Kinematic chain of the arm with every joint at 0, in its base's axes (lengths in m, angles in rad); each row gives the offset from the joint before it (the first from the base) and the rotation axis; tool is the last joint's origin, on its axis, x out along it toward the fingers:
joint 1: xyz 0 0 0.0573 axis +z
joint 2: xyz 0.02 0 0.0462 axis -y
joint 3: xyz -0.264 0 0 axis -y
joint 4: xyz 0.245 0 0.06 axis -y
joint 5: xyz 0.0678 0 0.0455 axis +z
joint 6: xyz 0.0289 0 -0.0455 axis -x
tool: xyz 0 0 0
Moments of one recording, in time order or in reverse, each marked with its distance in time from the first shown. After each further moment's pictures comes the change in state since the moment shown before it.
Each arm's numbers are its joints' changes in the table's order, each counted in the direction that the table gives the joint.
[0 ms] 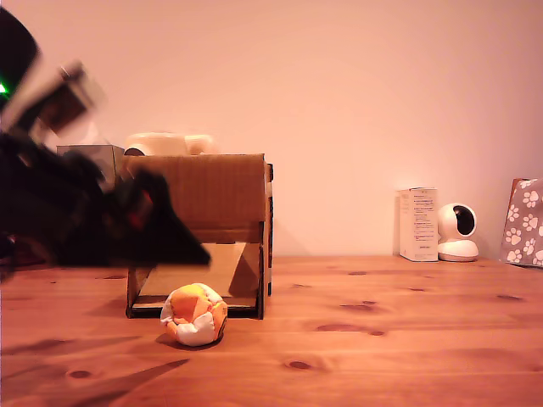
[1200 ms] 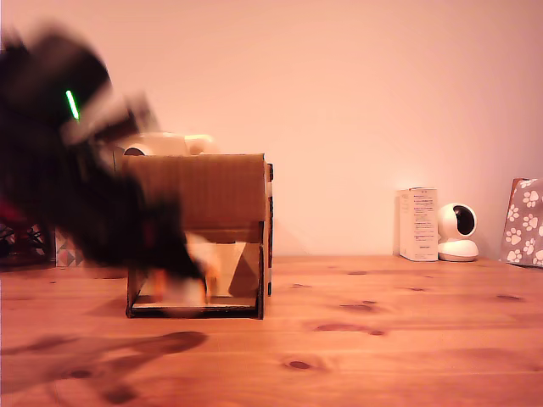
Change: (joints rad) arm 0.000 0.047 0.190 -0.355 0.008 -0.074
